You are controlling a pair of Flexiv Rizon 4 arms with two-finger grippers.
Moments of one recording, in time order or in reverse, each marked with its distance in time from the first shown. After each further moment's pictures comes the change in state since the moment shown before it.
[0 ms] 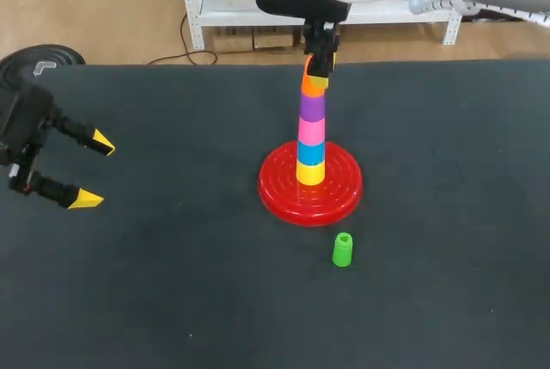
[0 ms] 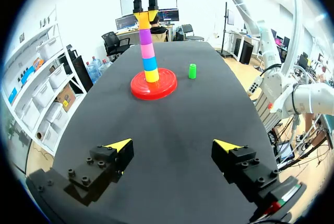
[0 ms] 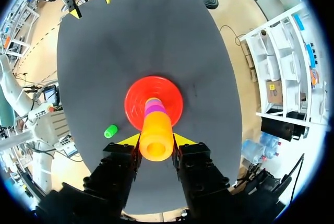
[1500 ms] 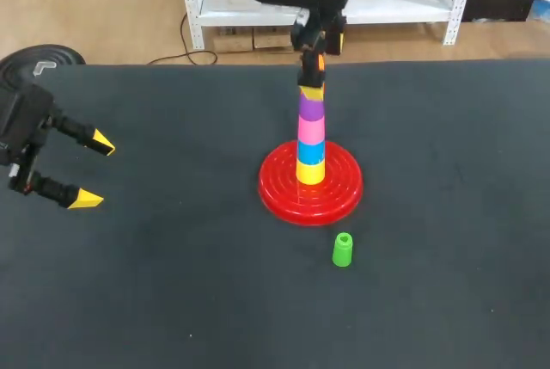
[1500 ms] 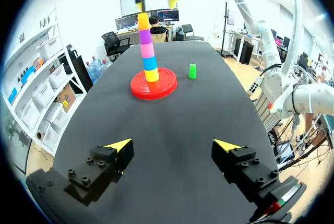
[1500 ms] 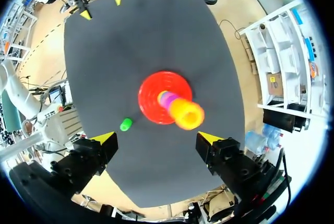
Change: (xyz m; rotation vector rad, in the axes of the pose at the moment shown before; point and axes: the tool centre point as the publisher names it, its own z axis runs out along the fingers) left arm 0.000 0.000 0.000 0.000 0.000 0.000; right arm 0.011 0.044 -0.034 -0.015 0.041 0.046
